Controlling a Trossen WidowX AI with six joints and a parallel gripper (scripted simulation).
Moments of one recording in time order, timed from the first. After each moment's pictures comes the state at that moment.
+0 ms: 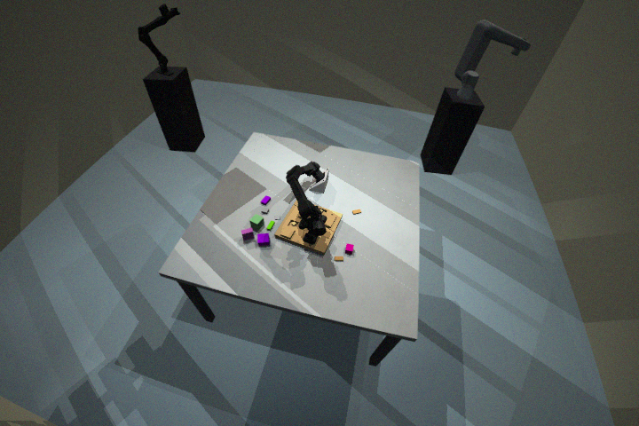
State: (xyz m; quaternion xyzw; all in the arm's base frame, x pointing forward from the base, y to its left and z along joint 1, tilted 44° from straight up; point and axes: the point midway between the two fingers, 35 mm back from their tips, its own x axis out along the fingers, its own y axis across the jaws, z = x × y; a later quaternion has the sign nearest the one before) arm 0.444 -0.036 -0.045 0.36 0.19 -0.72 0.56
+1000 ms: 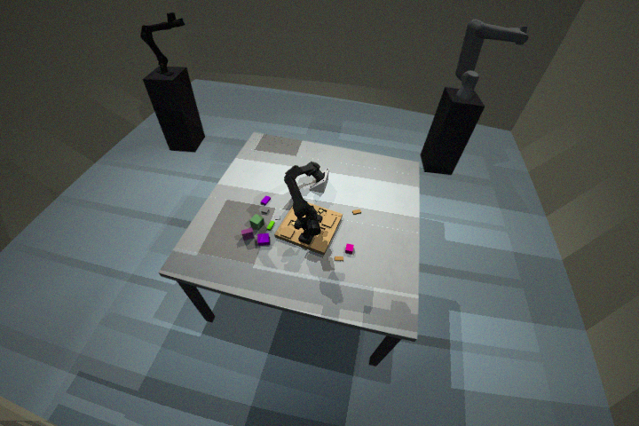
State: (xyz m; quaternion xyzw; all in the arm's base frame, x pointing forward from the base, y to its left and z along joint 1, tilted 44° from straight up) arm 0.452 -0.049 -0.023 0.35 0.19 -0.72 0.56
